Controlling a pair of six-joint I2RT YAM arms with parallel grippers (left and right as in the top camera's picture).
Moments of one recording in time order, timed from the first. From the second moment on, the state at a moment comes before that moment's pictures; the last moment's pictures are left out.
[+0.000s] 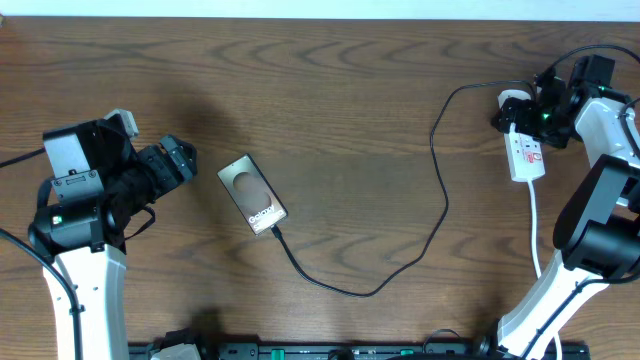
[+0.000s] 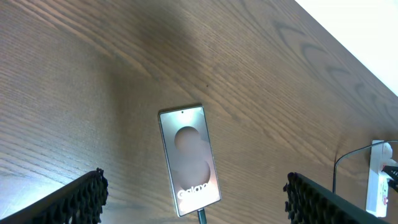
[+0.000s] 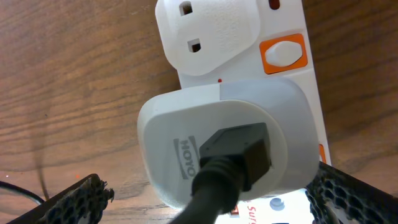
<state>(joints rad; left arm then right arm) 0.26 1.13 1.09 -0.87 0.36 -0.35 -0.34 2.13 1.60 -0.74 -0.30 -0.07</state>
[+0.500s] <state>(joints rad) 0.26 1.13 1.09 -0.87 0.36 -0.35 -0.34 2.13 1.60 -0.74 -0.35 -0.07</state>
